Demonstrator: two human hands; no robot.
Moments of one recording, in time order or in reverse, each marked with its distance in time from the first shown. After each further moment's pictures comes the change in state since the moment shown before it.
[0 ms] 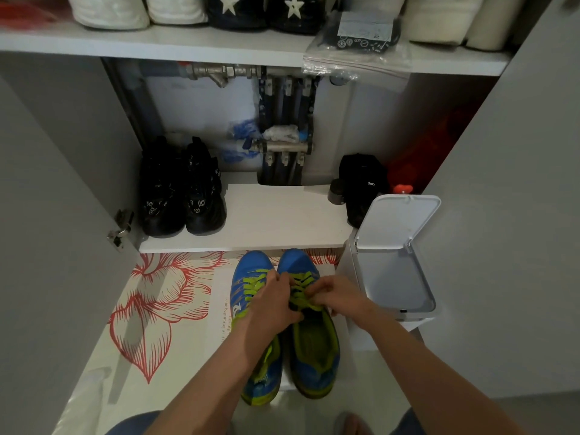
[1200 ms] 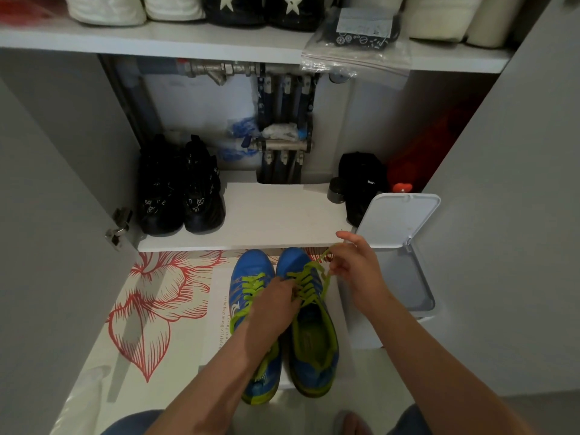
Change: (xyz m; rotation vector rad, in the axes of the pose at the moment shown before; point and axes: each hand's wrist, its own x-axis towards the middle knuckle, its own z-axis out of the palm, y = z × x) left_hand -0.001 0.006 0.004 0.009 0.041 0.030; right_hand -0.008 -0.018 -0.020 0.772 0.381 -0.309
